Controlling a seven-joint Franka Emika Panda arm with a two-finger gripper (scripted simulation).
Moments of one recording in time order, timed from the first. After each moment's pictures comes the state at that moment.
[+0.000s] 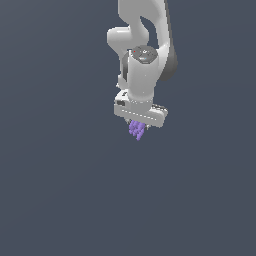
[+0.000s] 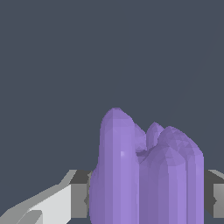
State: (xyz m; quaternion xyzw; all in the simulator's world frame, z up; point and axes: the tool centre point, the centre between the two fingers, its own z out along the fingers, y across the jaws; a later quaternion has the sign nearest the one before) arm -0.055 0.041 0.180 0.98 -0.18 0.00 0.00
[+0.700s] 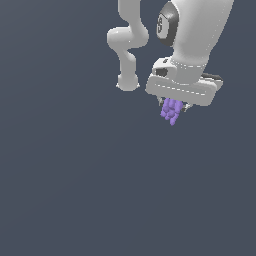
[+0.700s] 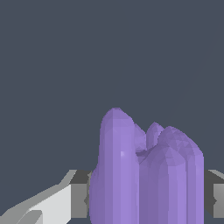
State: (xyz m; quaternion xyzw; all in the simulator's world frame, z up) arm -0.043 0.157 0.297 0.98 -0.18 0.00 0.00
